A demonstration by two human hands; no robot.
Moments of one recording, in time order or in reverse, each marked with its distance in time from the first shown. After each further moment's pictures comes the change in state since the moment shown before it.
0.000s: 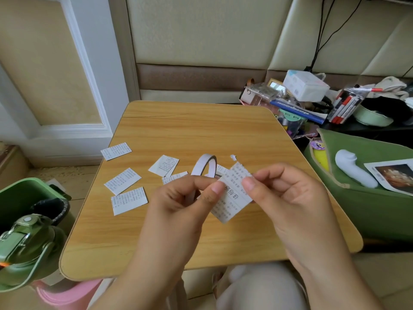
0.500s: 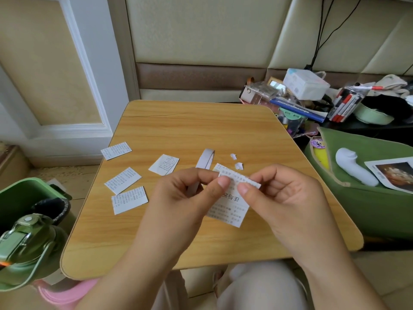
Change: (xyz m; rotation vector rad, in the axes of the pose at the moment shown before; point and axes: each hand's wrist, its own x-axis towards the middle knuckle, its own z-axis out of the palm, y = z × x) left_hand 0.009 0.009 -0.001 0.047 -0.009 -0.049; right_hand 0.001 0.002 -0.001 -0.186 -0.052 -0.026
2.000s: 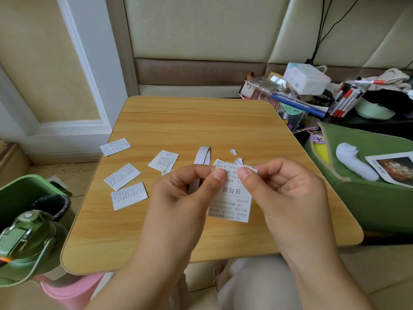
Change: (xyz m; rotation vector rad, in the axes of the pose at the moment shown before) left_hand -0.007 0.000 0.010 -0.087 0.076 -0.023; right_hand -0.004 -0.004 0.012 0.124 0.180 0.030
